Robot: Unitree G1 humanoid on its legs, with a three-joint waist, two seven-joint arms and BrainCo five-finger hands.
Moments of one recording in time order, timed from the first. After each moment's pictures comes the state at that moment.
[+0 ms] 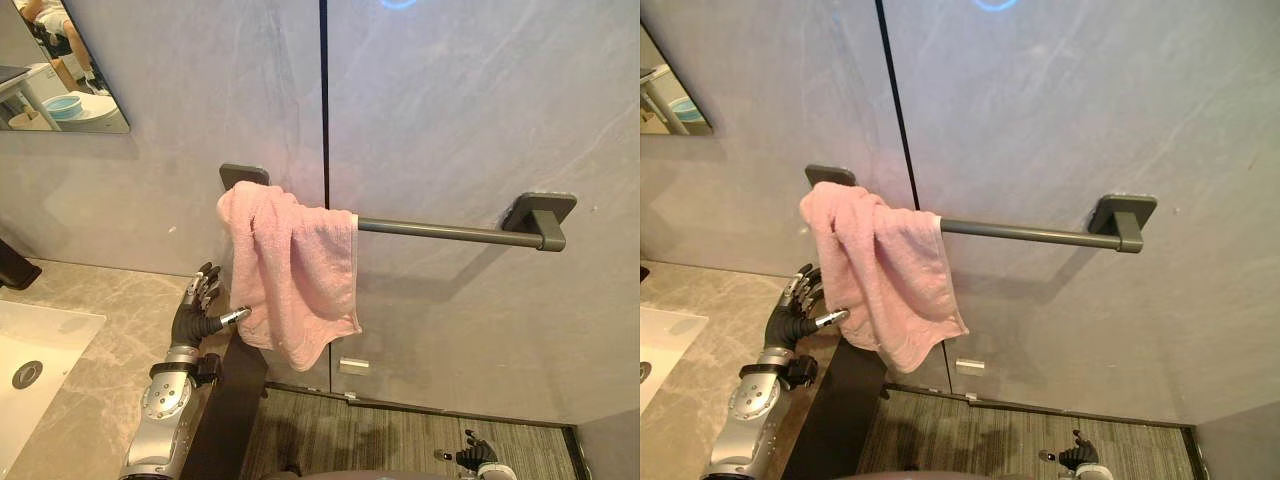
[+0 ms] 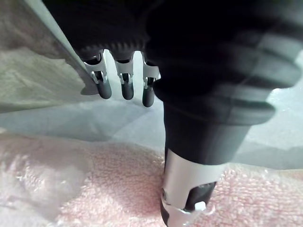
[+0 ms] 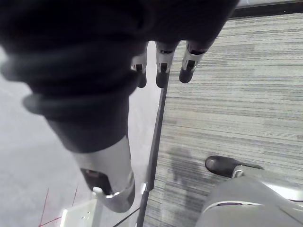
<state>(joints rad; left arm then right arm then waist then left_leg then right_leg) 0.17 0.33 0.05 0.05 -0.23 -0.21 0.02 0.11 -0.15 -0.18 1.00 -0.16 -0.01 -0.09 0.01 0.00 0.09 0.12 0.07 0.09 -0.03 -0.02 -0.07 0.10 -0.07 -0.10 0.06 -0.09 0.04</state>
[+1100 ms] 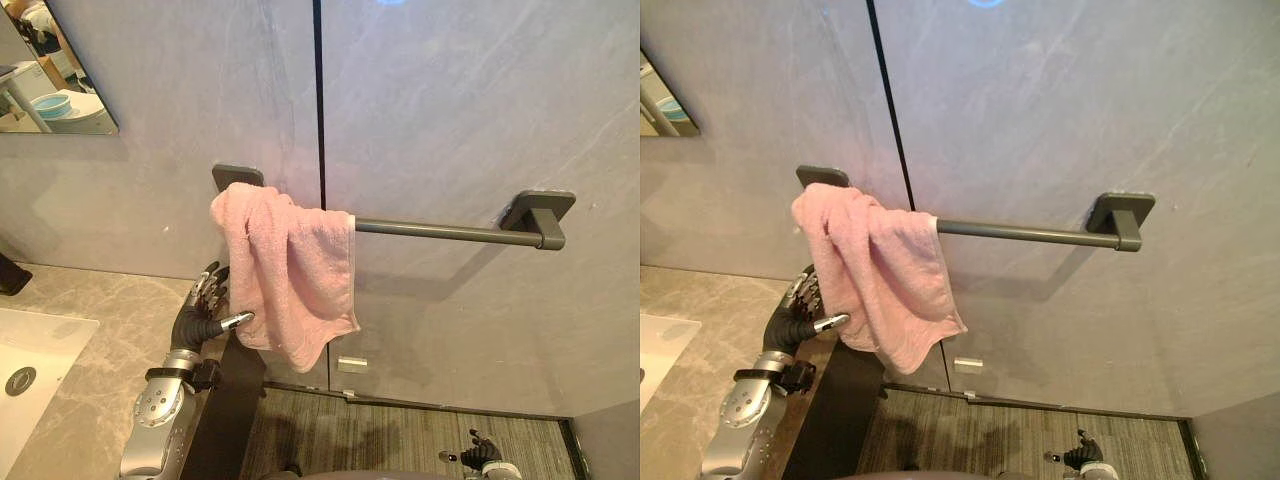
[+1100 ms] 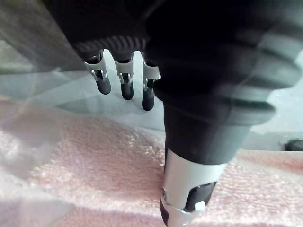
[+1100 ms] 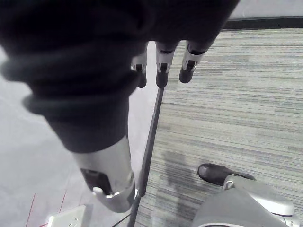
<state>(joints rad) 0.23 0.34 0.04 -0.04 -0.34 -0.20 -0.11 0.10 -0.17 -0.18 1.00 -0.20 0.01 -0.08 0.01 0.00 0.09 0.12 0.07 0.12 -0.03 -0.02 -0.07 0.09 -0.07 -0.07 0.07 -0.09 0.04</state>
